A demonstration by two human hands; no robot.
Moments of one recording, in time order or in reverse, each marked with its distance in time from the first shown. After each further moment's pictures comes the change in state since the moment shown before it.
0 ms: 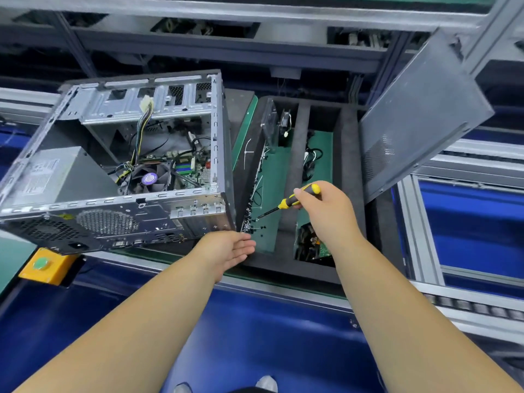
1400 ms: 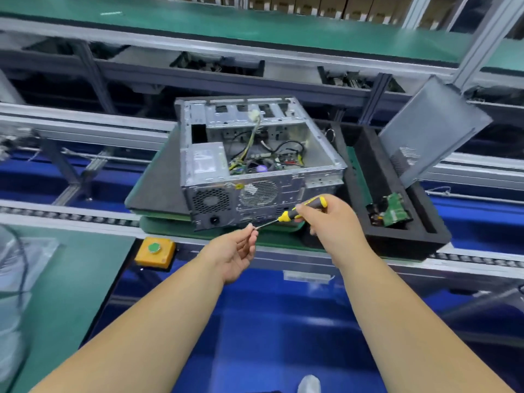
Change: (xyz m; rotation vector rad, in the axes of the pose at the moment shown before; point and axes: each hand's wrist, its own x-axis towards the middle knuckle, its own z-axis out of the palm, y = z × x) left_hand -0.083 -0.019 -0.264 -0.403 -0.261 0.003; right_hand -0.193 -0.136 0.206 0.097 0.083 0.011
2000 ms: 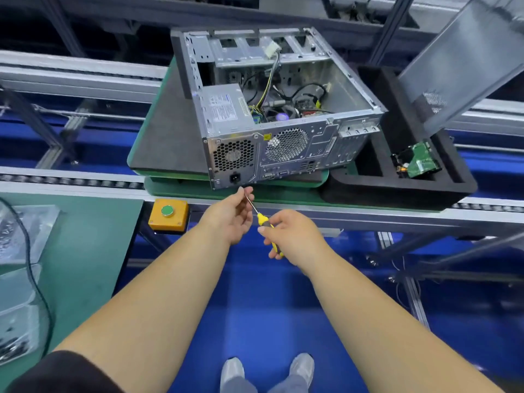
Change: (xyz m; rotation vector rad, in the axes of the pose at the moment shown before) left_hand 0.041 0.014 -0.060 0.049 0.062 -0.003; right_hand -0.039 0.060 0.131 -0.141 -0.236 0.344
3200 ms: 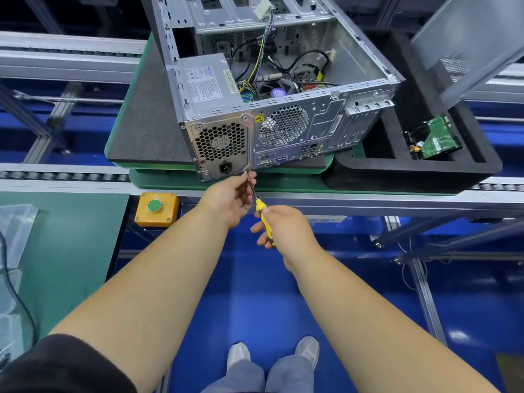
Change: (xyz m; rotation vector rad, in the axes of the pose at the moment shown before) left_hand 0.043 0.004 0.011 0.100 -0.007 0.019; right_hand 0.035 0.012 0.020 0.343 0.021 0.167
